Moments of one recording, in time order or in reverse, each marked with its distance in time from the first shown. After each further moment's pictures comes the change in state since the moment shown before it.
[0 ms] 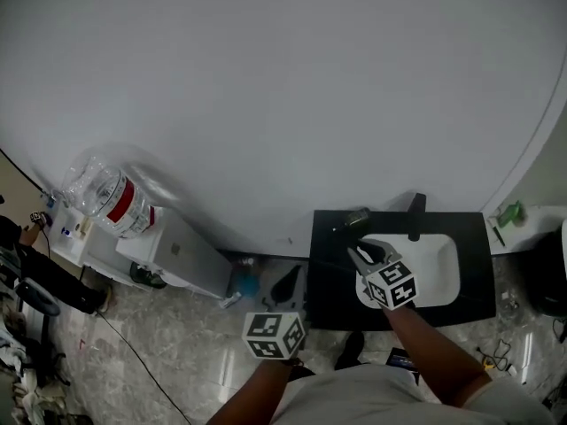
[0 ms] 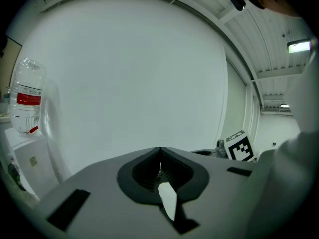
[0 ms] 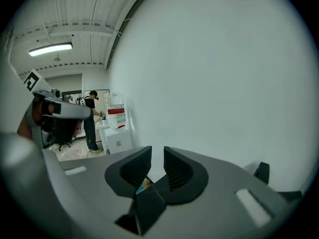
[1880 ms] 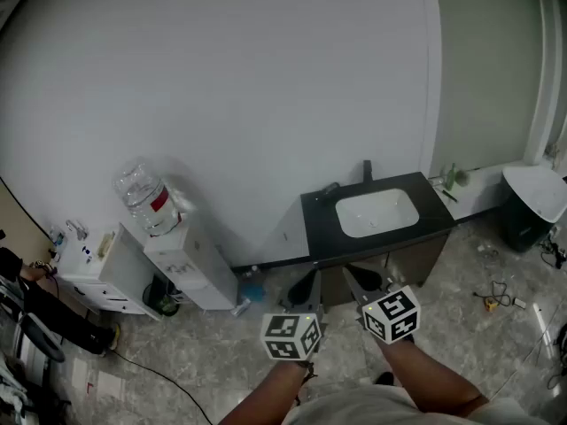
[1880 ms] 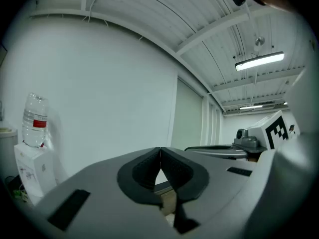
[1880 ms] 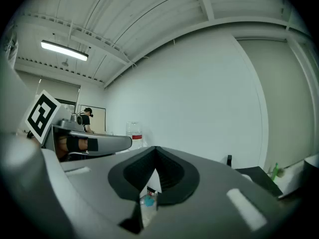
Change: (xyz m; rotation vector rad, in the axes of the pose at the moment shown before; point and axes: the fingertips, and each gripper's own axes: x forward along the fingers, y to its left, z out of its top) left arm -0.484 -0.140 -0.039 0.130 -0.127 -0.310; right arm -0.363 0.480 0.007 -0.016 -0.291 -0.255
